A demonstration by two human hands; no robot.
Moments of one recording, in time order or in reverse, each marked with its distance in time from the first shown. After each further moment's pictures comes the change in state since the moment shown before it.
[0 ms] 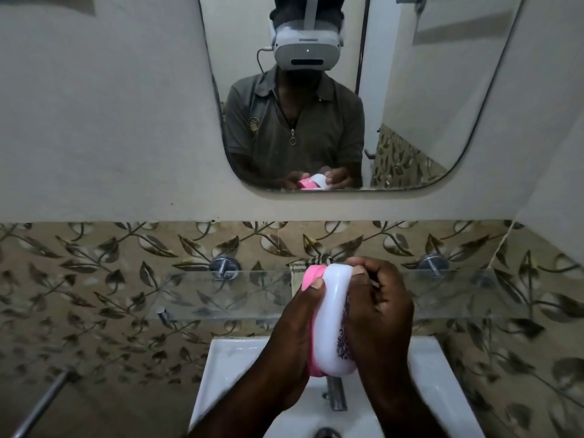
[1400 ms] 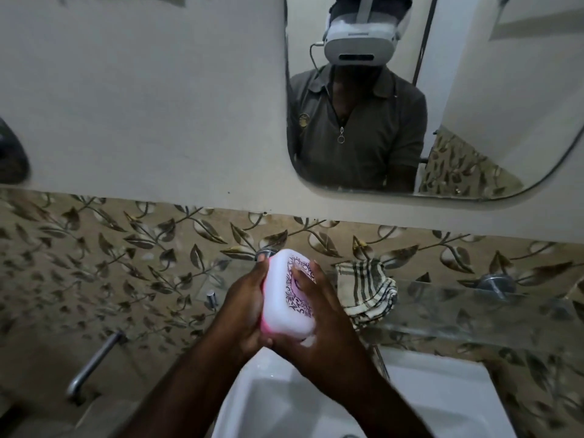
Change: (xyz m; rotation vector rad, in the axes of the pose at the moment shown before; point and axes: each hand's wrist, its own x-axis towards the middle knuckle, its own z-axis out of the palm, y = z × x) left_hand -0.001 0.051 -0.096 -0.233 0.386 0.058; right_hand -0.047 0.009 0.064 -0.022 -0.826 -0.113
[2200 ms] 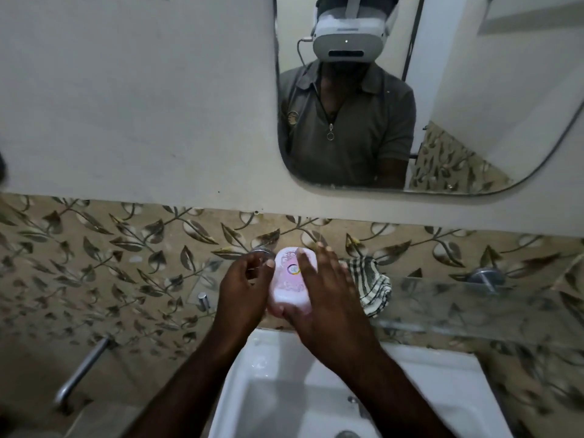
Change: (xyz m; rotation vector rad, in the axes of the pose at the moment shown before) left_hand 0.033 -0.012 -0.021 0.778 0.347 0.614; right_hand 0.028 0.007 -0.011 -0.613 -0.034 0.047
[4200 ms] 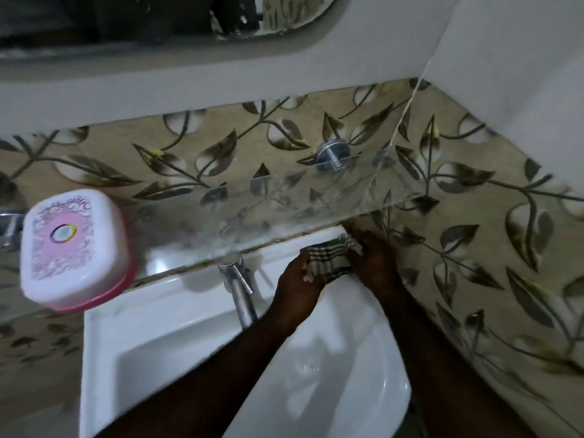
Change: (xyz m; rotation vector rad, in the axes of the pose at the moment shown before) left_hand -0.159 -0.067 0.239 -0.018 -0.965 -0.325; right_hand -0.172 0.280 0.004 0.262 0.142 0.970
